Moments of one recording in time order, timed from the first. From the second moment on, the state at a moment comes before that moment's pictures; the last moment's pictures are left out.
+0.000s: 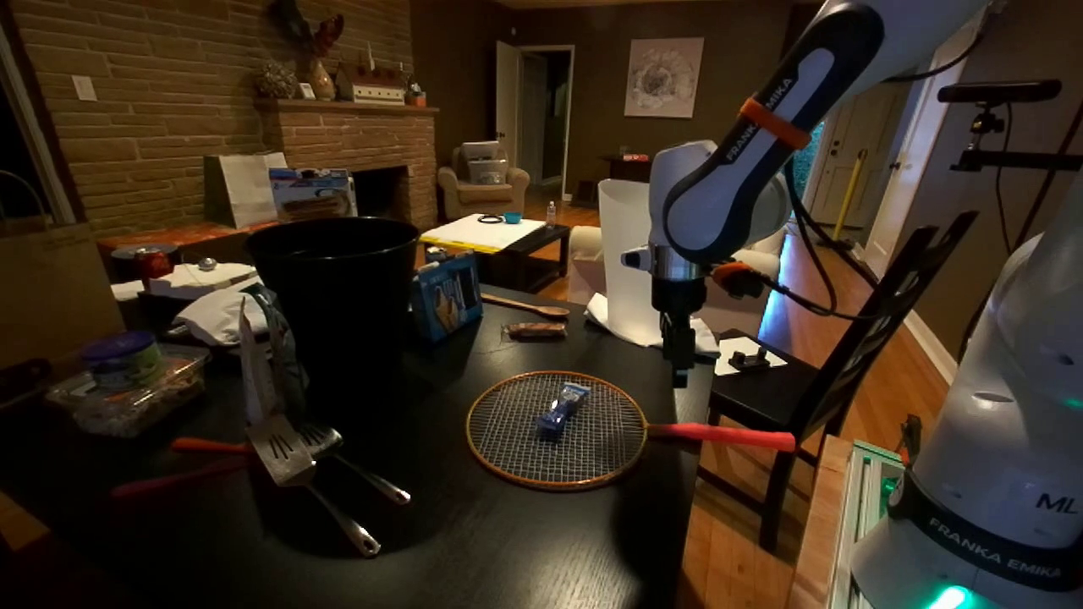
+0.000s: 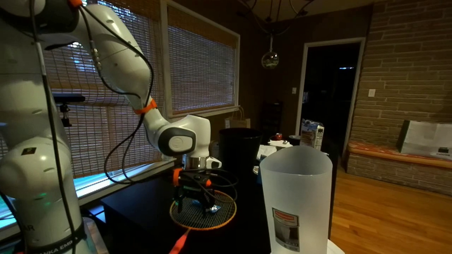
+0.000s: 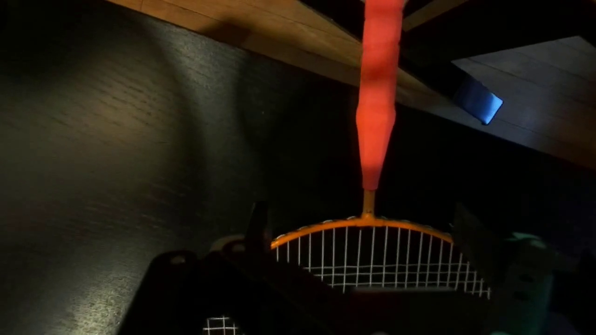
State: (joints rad) arm -0.13 -0.09 -0.22 -2.75 -0.18 2.56 -0.72
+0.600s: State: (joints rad) arm -0.17 0.09 -0.21 -2.75 -0.18 2.75 -0.72
